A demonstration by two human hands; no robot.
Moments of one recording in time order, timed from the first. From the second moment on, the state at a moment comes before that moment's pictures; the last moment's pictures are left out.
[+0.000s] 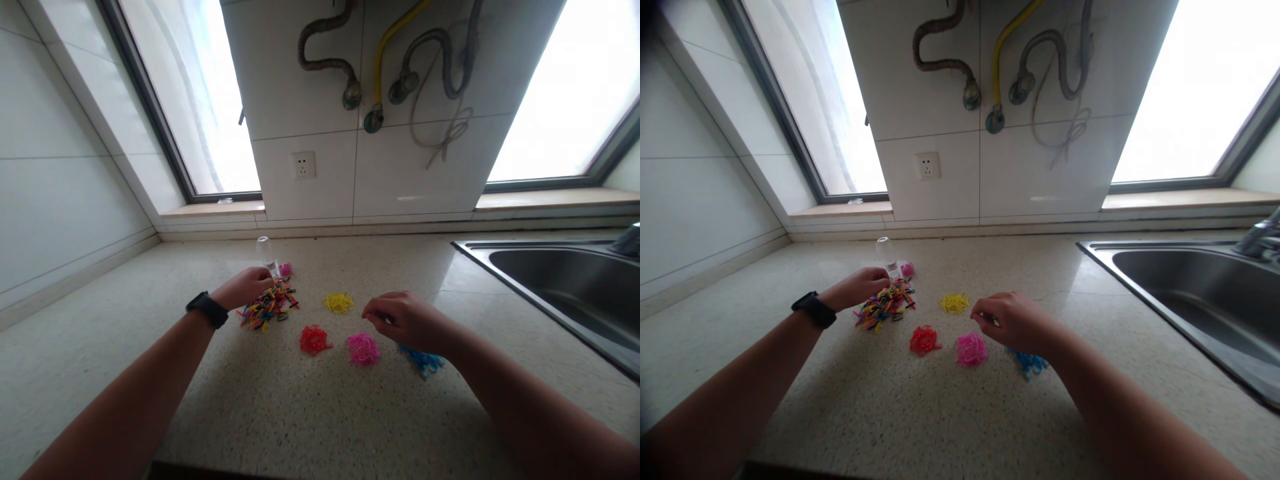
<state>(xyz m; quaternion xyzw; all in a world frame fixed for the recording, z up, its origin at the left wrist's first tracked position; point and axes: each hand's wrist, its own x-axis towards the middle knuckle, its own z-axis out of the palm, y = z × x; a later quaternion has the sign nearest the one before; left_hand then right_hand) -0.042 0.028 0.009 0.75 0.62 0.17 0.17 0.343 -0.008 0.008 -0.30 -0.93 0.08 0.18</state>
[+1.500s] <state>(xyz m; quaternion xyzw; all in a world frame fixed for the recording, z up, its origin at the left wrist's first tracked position) 0.085 -0.062 -0.003 0.81 0.39 0.30 0.32 0.322 -0.026 0.004 -0.22 -0.93 0.10 0.27</state>
